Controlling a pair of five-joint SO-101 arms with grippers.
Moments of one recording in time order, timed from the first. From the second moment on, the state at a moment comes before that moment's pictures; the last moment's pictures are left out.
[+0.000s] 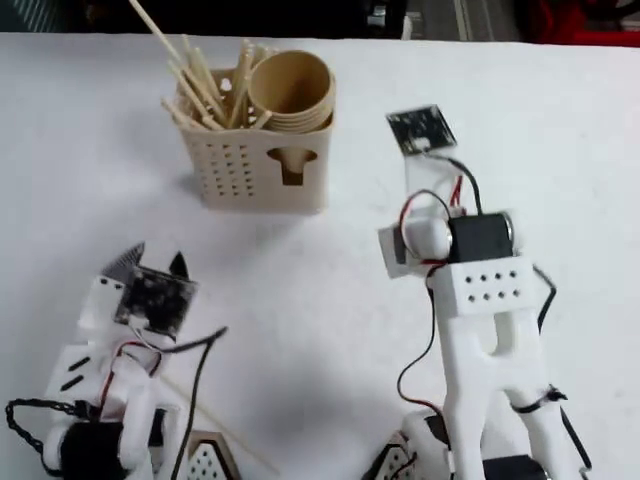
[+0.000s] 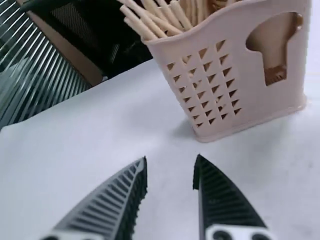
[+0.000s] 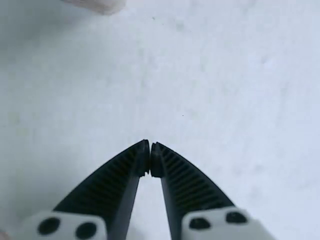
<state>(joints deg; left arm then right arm) -6.5 -104.3 70.2 68.7 -28.7 -9.3 -32.0 25.8 82.5 8.5</state>
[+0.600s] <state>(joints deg) -4.9 -68.0 47.8 92.9 -55.5 -7.6 -33.8 51.6 60.8 8.8</state>
